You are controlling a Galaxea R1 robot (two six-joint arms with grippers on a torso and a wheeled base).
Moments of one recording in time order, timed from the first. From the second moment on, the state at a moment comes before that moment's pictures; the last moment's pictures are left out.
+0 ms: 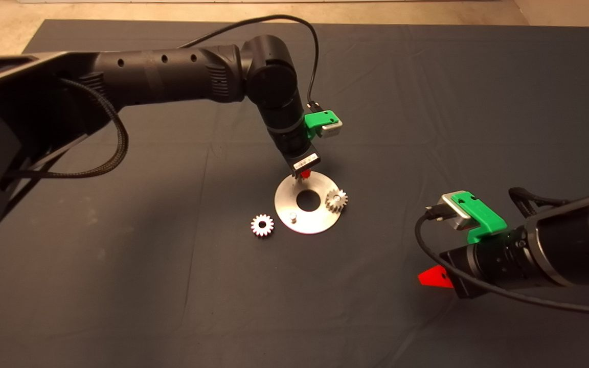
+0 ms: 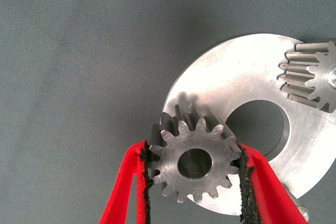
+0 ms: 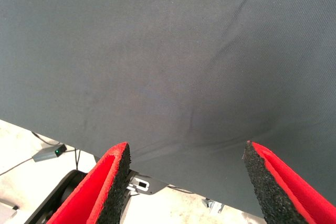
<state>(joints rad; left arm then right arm) -0.43 2.86 -1.47 0.28 1.27 -0.31 0.37 2.29 -0.39 -0.38 -1.49 1.68</state>
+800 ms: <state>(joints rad) -0.43 2.86 -1.47 0.28 1.27 -0.31 0.36 2.29 -0.39 -0.38 -1.49 1.68</state>
